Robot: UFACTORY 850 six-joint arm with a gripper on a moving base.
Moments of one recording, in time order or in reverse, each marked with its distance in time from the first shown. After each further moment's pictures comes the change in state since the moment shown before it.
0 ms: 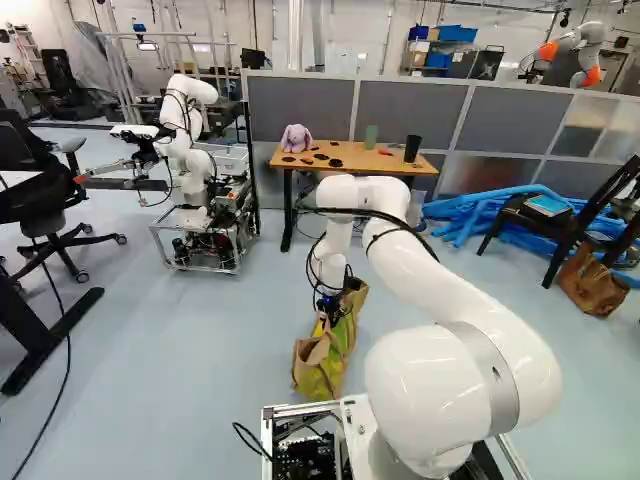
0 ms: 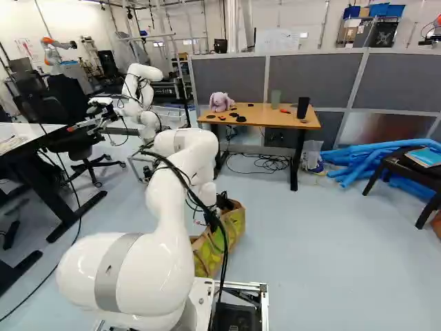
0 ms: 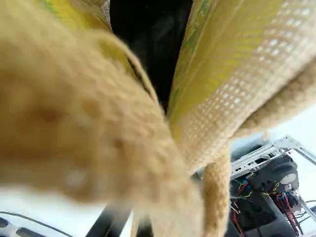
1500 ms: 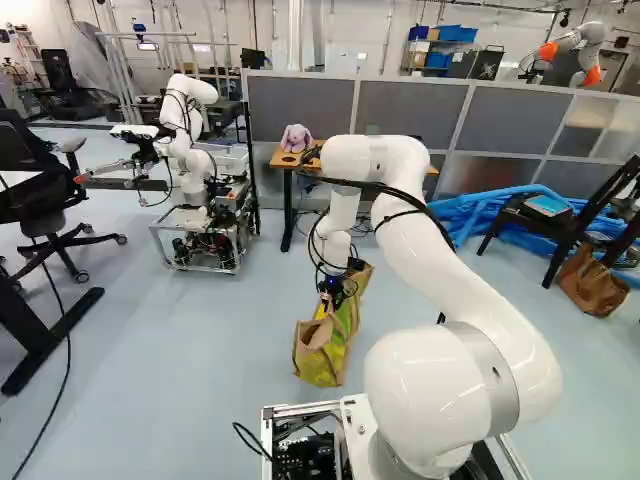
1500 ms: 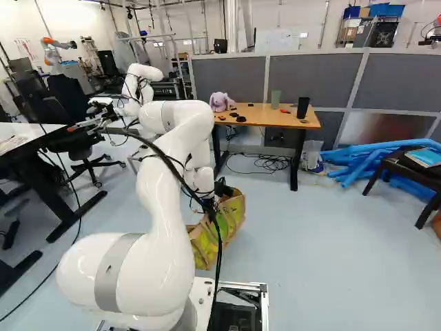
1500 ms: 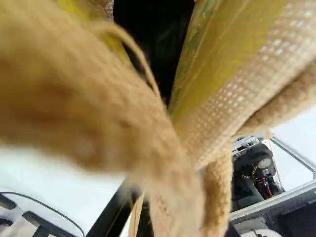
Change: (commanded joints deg) arm 0.0 16.7 14.1 -2.6 0.0 0.0
